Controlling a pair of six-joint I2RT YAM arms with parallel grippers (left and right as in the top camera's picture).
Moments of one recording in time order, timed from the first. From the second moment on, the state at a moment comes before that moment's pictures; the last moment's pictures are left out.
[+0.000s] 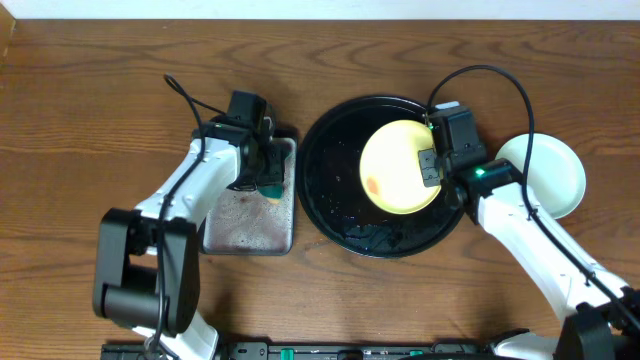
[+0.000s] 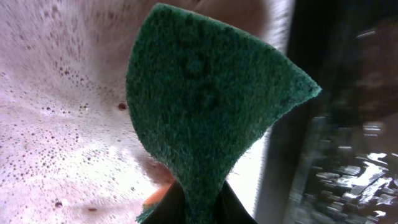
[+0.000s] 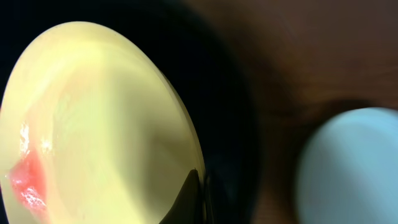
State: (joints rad) left arm -0.21 1.79 1.15 -0.73 0.15 -0.28; right arm 0.36 1.49 0.98 -0.46 0.32 0.07
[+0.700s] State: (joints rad) left arm -0.21 1.58 1.15 -0.77 0.09 -0.30; right arm 0.67 1.39 0.98 -0.23 1.04 -0.26
